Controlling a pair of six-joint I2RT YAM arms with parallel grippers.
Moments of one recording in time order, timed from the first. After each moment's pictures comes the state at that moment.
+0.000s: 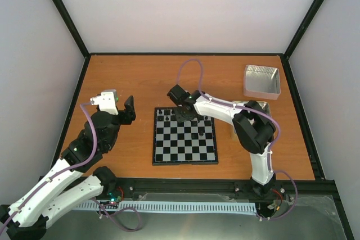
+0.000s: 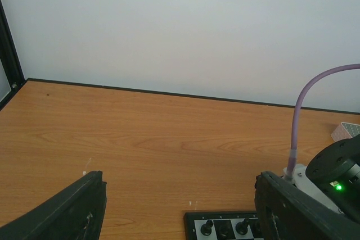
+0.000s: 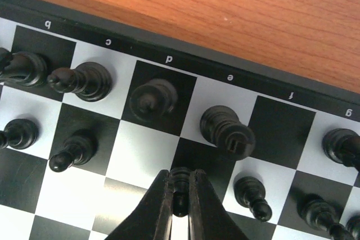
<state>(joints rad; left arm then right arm) -0.71 0.58 0.73 -0.38 -0.60 -0.32 0.82 1.98 1.44 -0.70 0.17 0.50</state>
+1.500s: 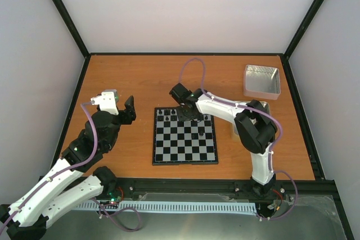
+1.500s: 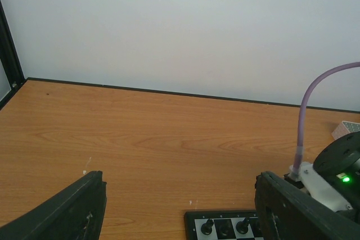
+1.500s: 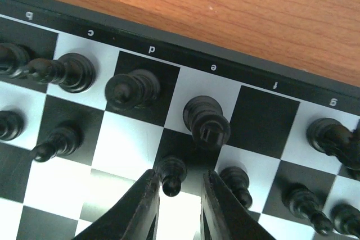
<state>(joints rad) -0.71 0.59 0.73 -0.38 -0.60 -0.32 0.80 1.98 1.44 -0.73 0.15 0.49</state>
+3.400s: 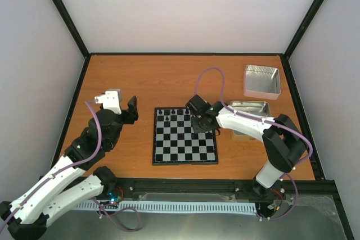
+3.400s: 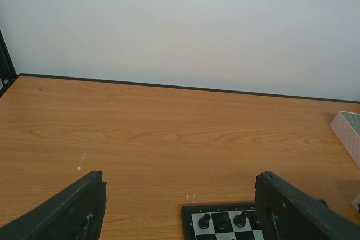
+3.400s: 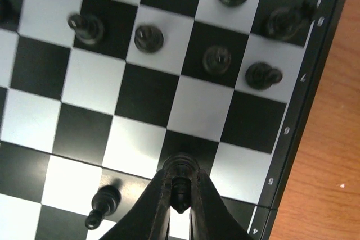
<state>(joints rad) -0.71 0.62 0.73 -0.38 -0.58 -0.32 0.80 1.63 1.06 -0.69 0.15 0.52</state>
